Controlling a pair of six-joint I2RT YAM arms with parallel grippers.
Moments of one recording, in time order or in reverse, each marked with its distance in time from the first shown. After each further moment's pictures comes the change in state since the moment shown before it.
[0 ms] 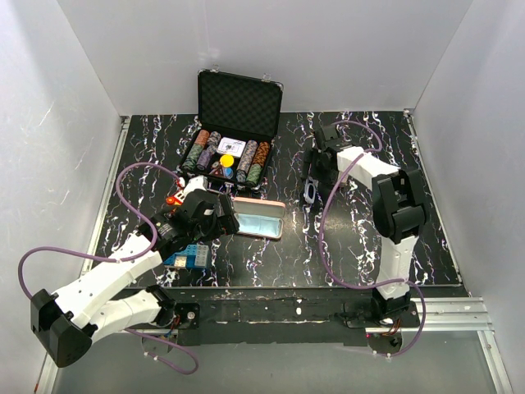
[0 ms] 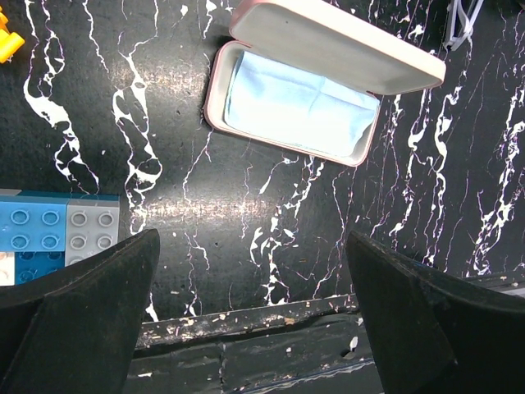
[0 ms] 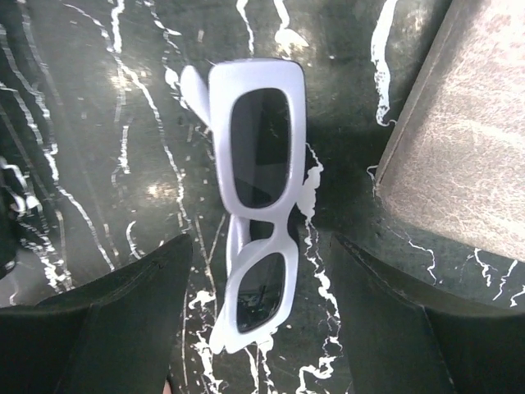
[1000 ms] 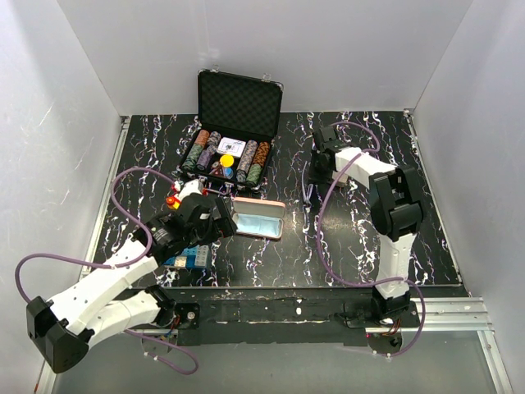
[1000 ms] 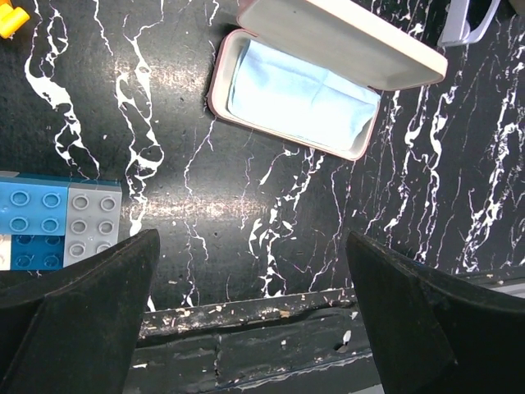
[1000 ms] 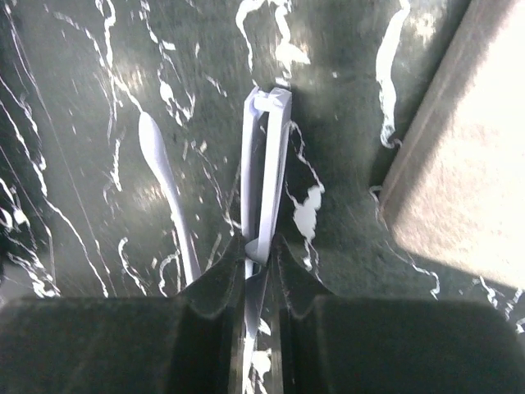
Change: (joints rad) left arm 0.000 -0.045 -0.029 -0.018 0.003 -0.045; right arm 0.002 0.068 0.027 0.025 0.011 0.000
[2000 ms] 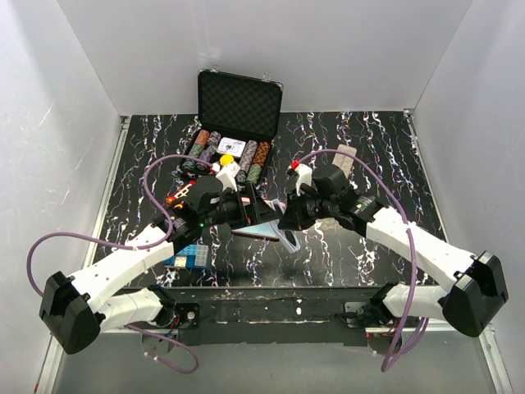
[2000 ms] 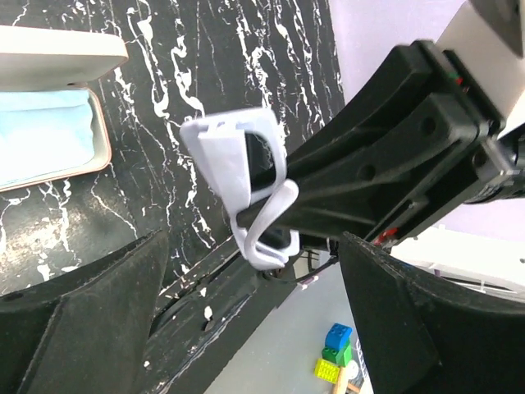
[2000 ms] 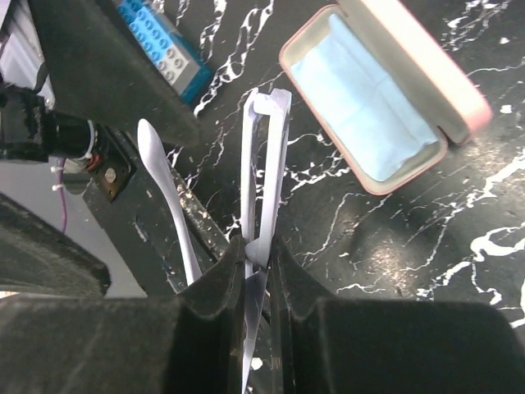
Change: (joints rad) left arm 0.001 0.163 0.014 0.531 0.523 0.021; right arm 0.369 -0.826 -0.537 0.090 -0.430 -0.190
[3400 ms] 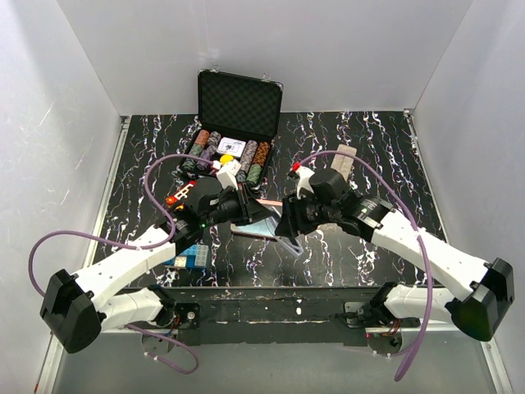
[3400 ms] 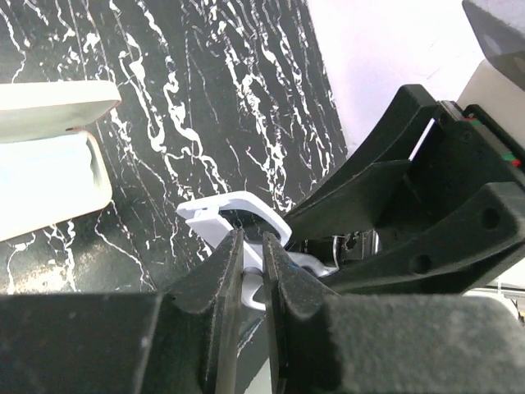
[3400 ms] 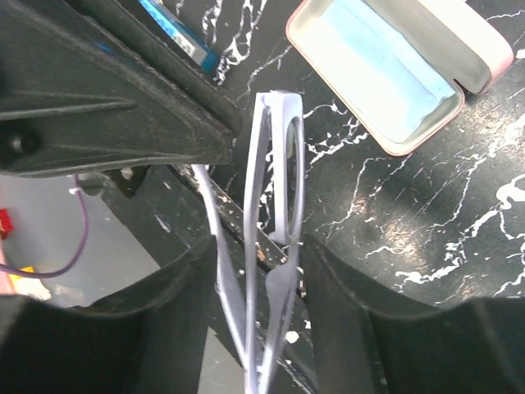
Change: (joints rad) left arm 0.002 0.023 -0.033 0.131 -0.004 0.036; right arm 0.110 -0.042 0.068 -0.149 0.128 0.112
